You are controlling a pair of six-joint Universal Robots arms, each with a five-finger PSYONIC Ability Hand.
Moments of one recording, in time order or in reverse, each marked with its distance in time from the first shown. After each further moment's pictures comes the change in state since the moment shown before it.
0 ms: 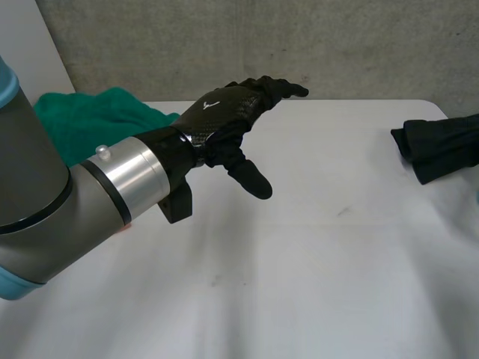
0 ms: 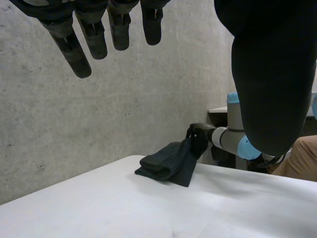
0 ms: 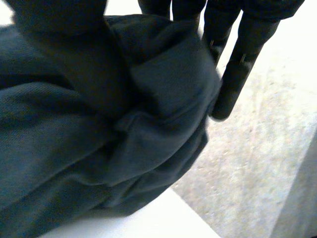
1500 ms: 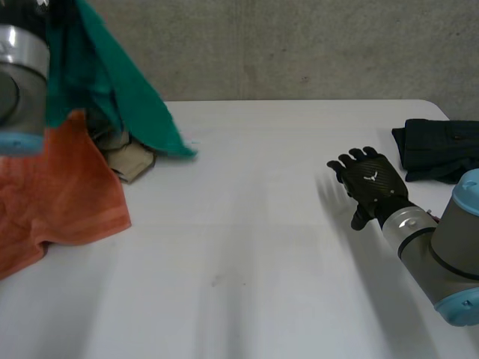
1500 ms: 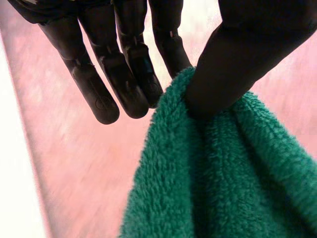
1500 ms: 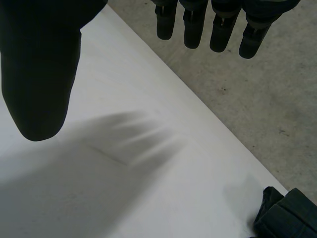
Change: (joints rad) left arm 0.372 -0.248 0.339 0.528 -0.396 0.295; right arm 0.387 -0.863 1.423 -0.374 -0.403 -0.672; left_hand 0.976 1.007 1.020 0.993 0.927; right_hand -0.650 -0.692 -0.715 -0.744 -0.707
